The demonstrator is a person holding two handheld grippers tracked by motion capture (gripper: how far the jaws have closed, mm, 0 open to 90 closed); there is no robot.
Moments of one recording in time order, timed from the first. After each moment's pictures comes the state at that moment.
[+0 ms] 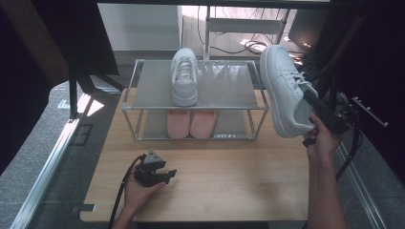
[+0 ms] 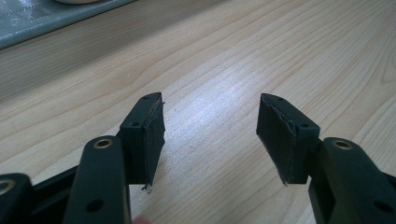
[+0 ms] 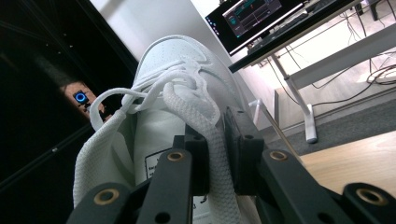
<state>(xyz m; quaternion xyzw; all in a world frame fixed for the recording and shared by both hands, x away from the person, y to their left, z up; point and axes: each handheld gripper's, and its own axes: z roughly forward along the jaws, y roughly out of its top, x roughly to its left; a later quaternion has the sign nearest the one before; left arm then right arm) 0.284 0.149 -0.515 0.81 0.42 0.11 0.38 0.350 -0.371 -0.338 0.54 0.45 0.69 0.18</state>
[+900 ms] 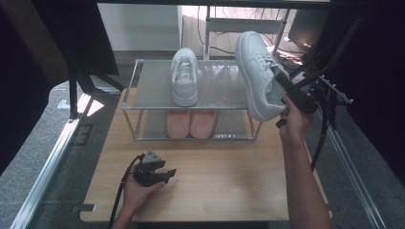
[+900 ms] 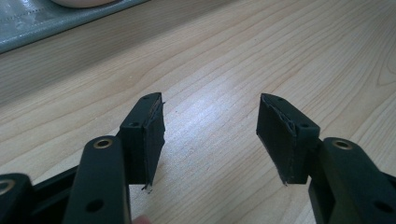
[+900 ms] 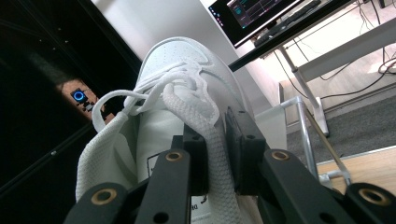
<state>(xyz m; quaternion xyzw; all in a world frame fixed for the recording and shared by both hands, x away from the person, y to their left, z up) 0.284 0.151 -0.514 0.81 0.42 0.11 0.39 0.395 -0.298 -0.316 0.55 0.45 0.68 0.16</state>
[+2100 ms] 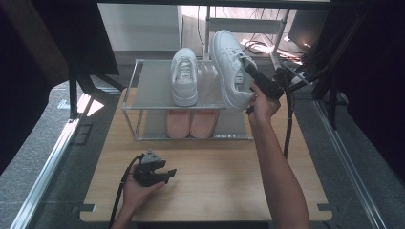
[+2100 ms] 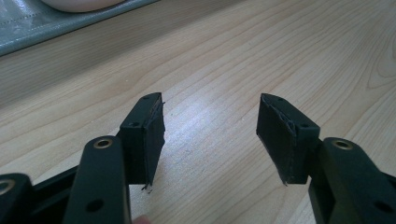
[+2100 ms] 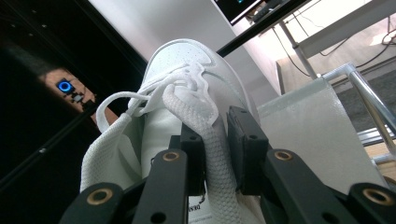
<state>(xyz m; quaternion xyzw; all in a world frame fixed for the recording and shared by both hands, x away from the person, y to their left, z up) 0.283 0.152 -0.511 0.81 0.42 0.10 0.39 0.443 -0.219 -0.316 0.59 0.45 0.66 0.14</state>
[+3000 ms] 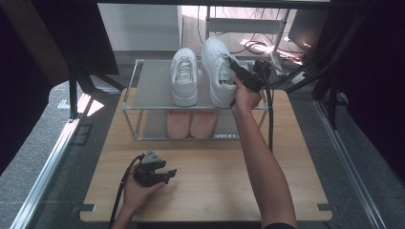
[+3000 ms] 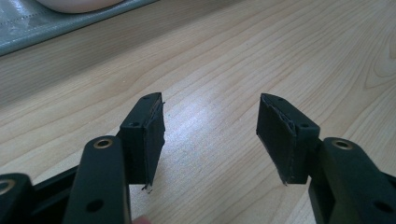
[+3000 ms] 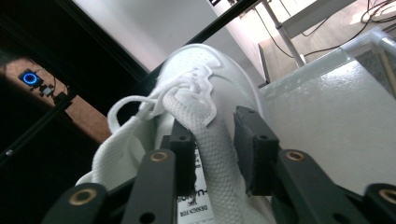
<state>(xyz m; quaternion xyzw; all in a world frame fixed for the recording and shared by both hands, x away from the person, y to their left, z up) 0.282 0.151 -0.511 0.81 0.42 0.10 0.39 0.484 -0.175 -0.326 0.63 0.46 0.62 0.14</state>
